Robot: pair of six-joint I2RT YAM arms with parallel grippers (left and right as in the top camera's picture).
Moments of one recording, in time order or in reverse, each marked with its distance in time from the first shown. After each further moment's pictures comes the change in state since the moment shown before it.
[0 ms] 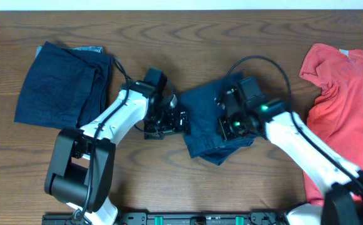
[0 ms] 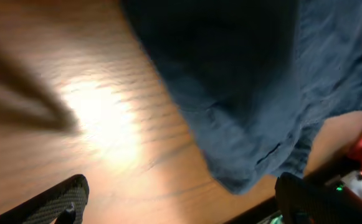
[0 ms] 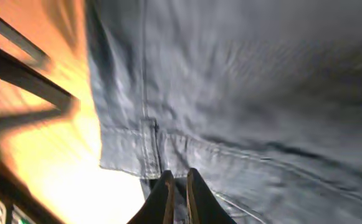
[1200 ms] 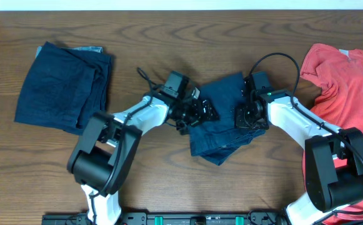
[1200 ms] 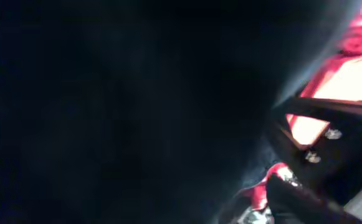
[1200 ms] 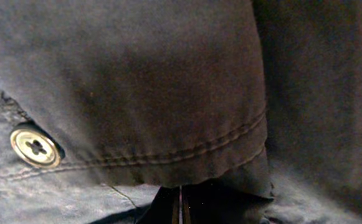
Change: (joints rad) left arm -0.137 0.177 -0.032 0.571 0.222 -0.495; right arm -0.163 0.259 0.009 0.086 0.222 0.201
